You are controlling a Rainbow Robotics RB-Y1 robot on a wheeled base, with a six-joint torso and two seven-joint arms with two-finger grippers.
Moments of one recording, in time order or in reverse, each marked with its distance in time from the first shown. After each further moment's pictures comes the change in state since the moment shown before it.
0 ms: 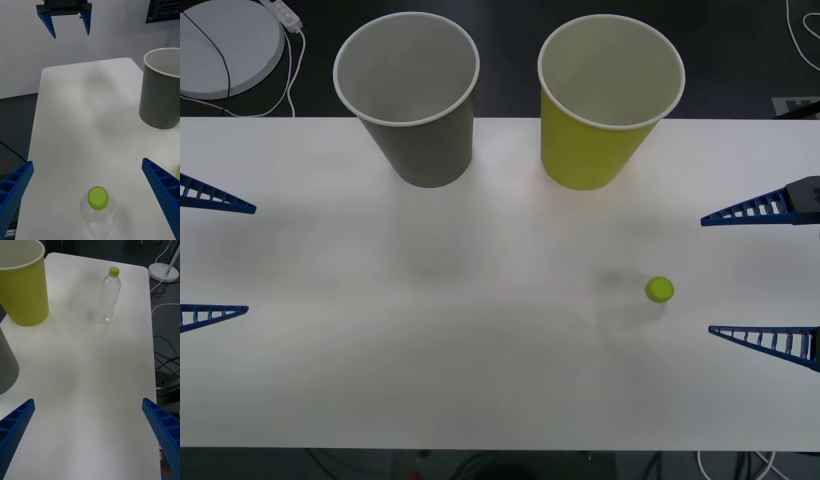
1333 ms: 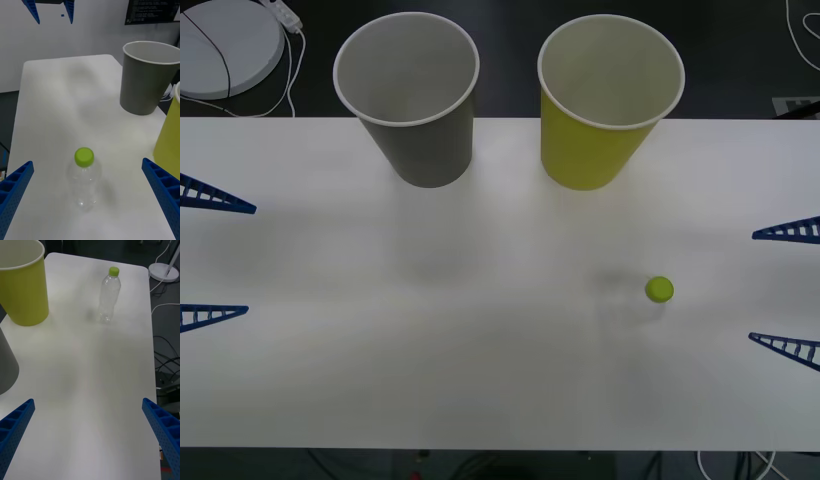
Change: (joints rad) right arm 0.128 0.052 -0.037 0.179 -0.086 -0.051 0.268; left arm 0.000 0.000 0.000 0.000 0.000 0.000 0.000
